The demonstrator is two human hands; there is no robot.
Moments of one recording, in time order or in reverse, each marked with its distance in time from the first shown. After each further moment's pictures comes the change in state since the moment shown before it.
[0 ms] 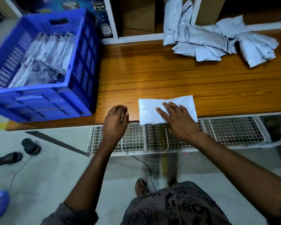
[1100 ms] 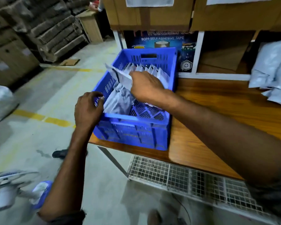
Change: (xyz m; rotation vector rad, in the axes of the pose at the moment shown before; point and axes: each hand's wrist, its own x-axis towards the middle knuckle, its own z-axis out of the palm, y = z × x) left_hand 0.063 -0.199 -0.305 0.234 0.435 -0.366; right_hand 0.286 -0.294 -0.271 0.427 0.175 -0.158
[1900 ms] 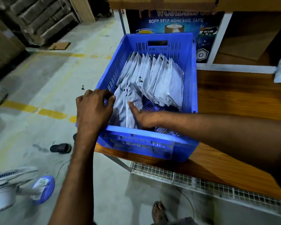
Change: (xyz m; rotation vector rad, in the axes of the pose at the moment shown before) left_hand 0.049 -0.008 0.019 0.168 -0.112 0.113; right_hand 0.065 0.019 0.149 0.065 -0.736 0.082
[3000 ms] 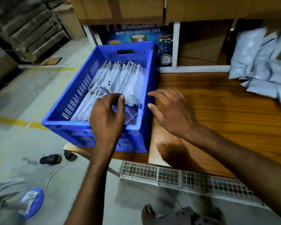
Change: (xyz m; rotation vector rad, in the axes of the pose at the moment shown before) left_hand -0.086 0.172 0.016 -0.344 0.286 -0.004; right_hand -0.182 0.149 0.009 -0.131 1.125 -0.208
